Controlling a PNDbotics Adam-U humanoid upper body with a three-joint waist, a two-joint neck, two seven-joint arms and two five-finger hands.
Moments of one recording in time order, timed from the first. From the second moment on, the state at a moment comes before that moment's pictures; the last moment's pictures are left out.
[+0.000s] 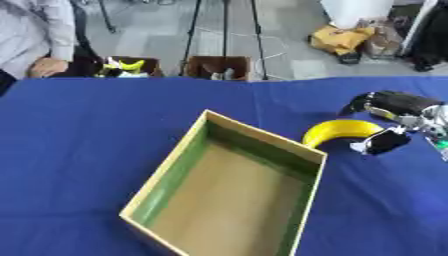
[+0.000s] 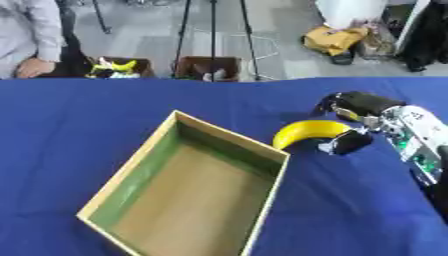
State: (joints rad) left arm -0.21 0.16 0.23 -1.98 -0.07 -0.17 0.43; right arm -0.79 -0.83 0.16 -1.20 0.82 -0.24 0.39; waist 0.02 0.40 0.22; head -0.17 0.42
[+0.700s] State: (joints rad) left arm -0.21 0.16 0.23 -1.98 -0.07 -0.17 0.42; right arm -0.80 -0.83 0.16 -1.18 0.83 -0.25 0.39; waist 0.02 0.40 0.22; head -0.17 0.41
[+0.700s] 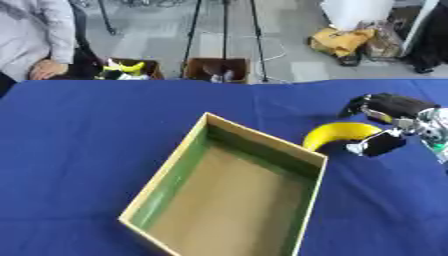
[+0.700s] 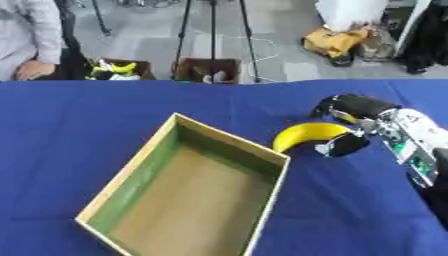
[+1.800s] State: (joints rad) left arm -0.21 0.15 0.23 -1.98 -0.07 -0.17 0.42; right arm -0.80 -0.83 0.16 -1.17 0.83 -0.26 0.37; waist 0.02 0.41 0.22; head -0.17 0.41
